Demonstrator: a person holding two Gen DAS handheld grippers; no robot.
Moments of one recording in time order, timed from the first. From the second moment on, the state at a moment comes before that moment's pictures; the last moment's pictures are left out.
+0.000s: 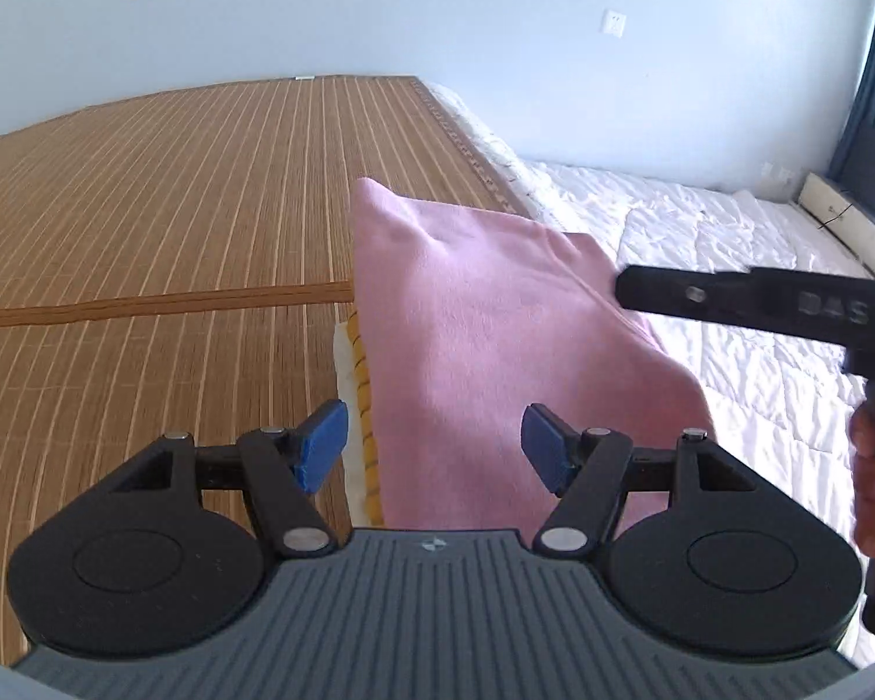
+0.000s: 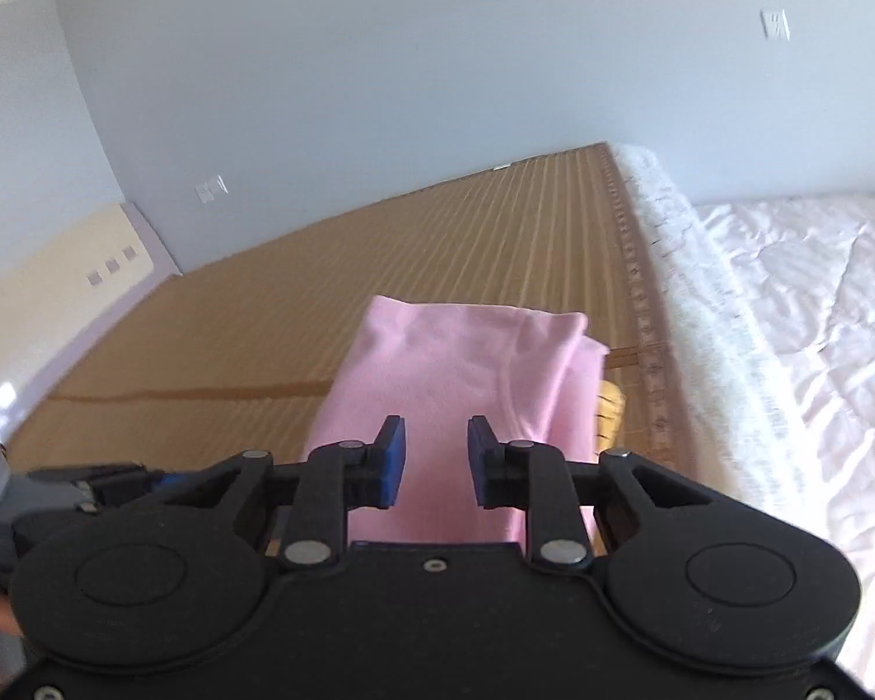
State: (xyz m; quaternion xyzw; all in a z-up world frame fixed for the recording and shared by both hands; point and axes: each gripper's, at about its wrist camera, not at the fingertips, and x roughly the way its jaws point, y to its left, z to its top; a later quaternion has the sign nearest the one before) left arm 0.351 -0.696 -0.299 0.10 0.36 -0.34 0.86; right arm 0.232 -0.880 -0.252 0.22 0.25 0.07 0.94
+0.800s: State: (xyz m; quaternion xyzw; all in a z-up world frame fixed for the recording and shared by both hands) left arm 0.308 -0.646 -0.331 0.21 0.38 -0.29 0.85; right arm 0.177 -0.809 -0.298 0.00 0.33 0.01 0.94
